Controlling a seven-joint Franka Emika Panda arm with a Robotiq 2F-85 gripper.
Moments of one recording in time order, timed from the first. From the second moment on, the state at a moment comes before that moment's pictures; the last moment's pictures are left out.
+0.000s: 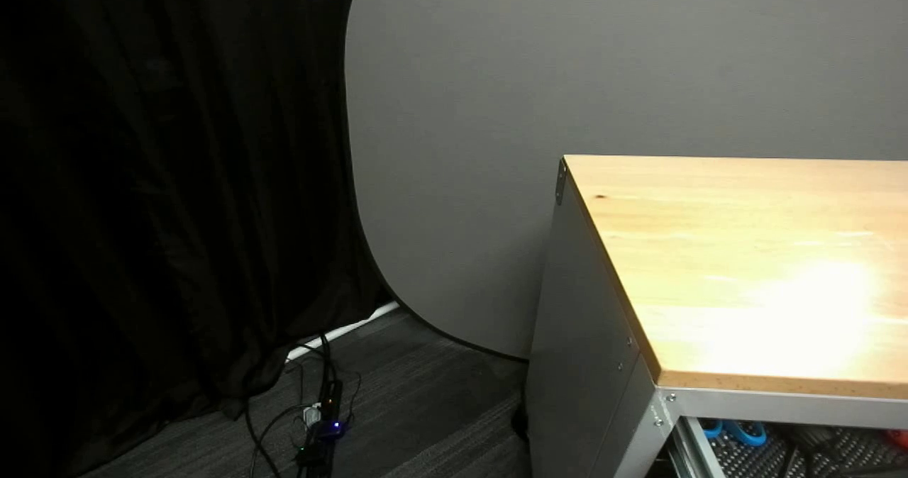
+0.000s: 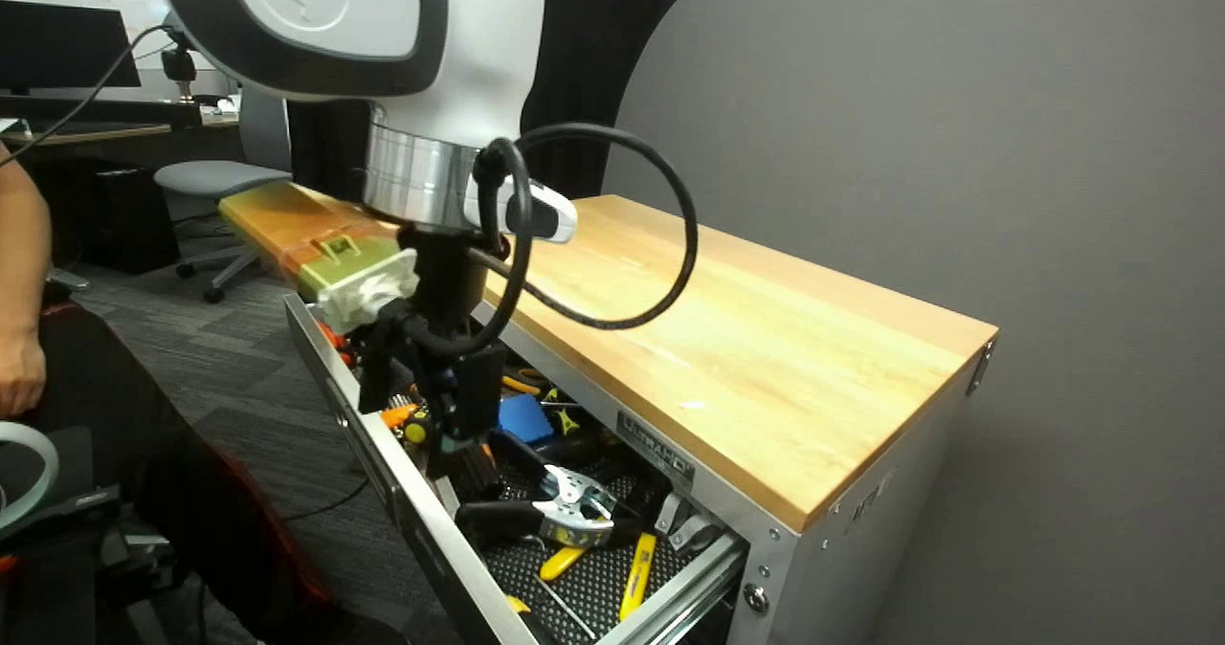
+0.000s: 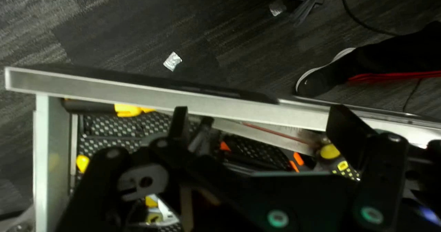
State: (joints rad) arm -0.07 0.01 -0.07 -2.50 -0.08 2.31 -0.27
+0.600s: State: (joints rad) arm -0.10 0.05 -0.11 -2.57 -0.12 2.42 -0.18
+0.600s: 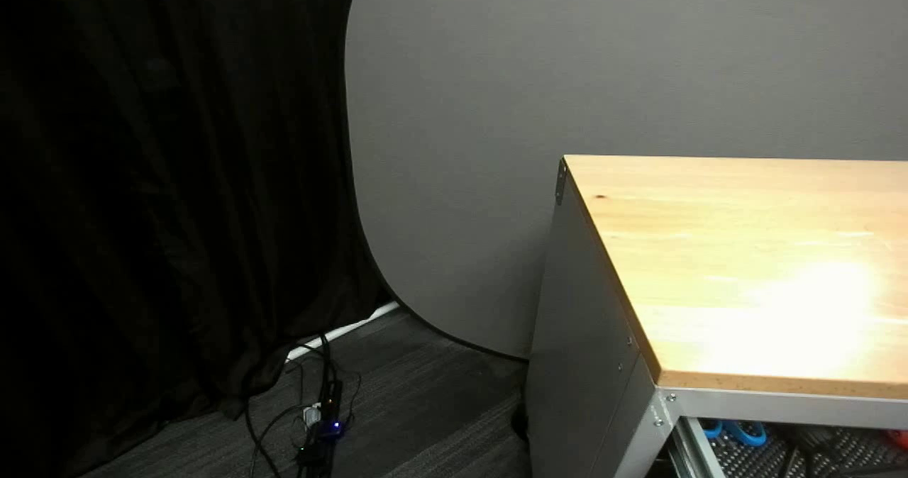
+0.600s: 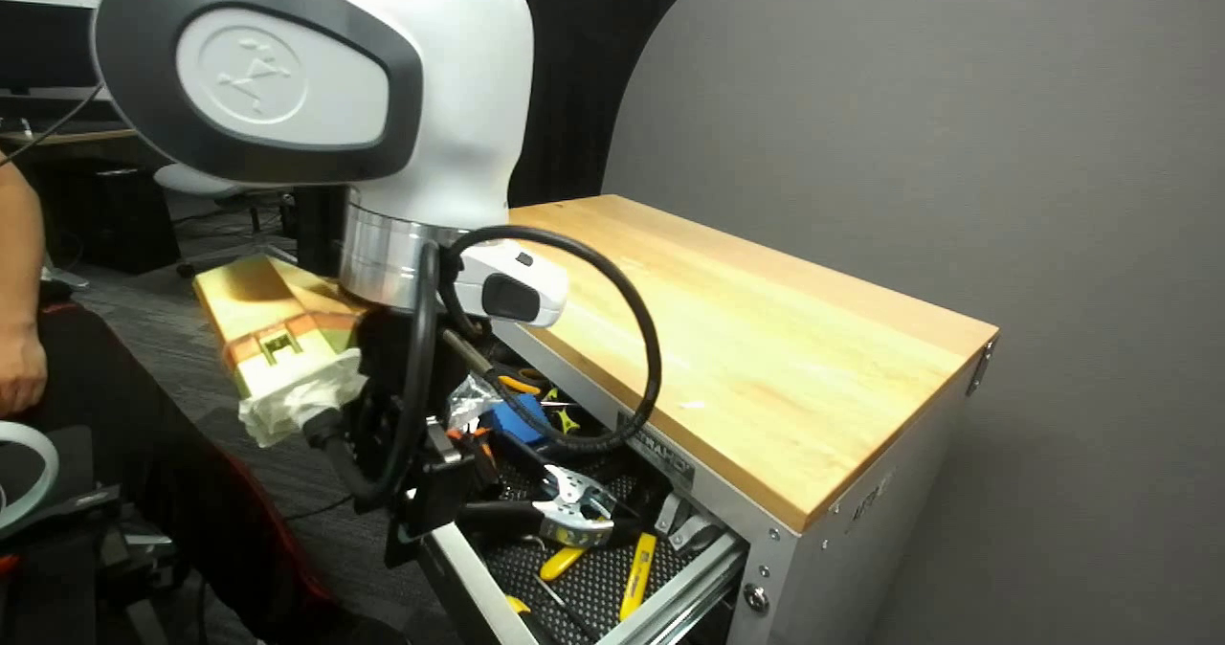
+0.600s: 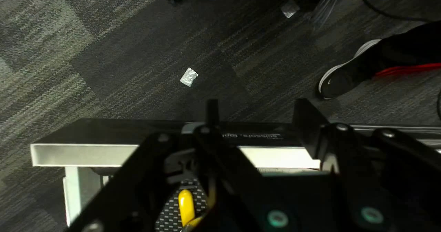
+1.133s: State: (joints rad) arm -0.13 0.17 -0.12 -2.56 -0.09 2.54 -0.18
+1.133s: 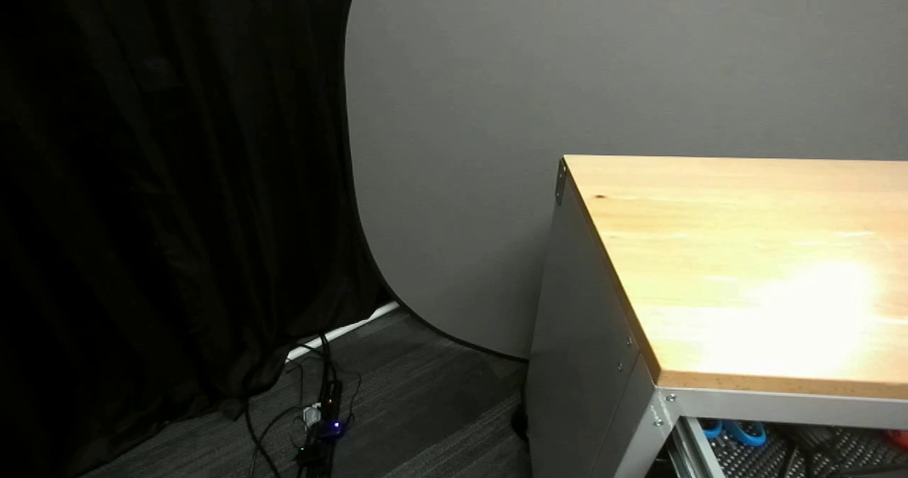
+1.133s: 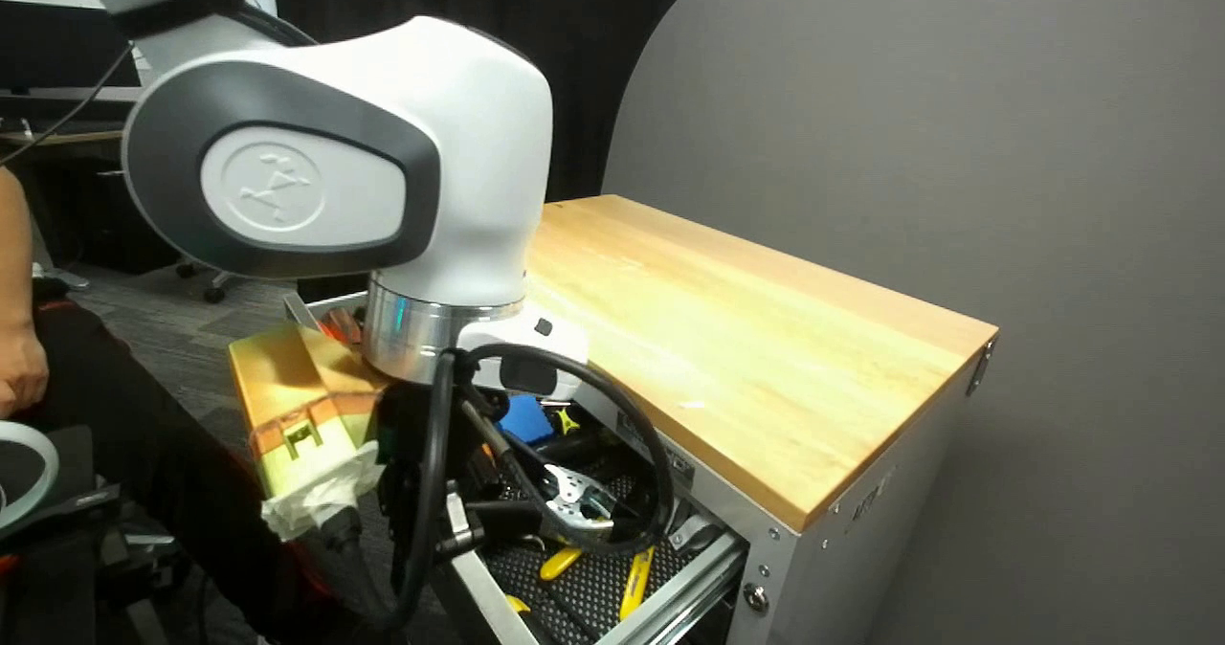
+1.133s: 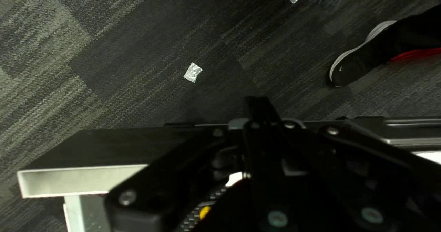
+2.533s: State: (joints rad) arm -0.14 0.42 0.01 -2.22 0.05 2.63 -0.25
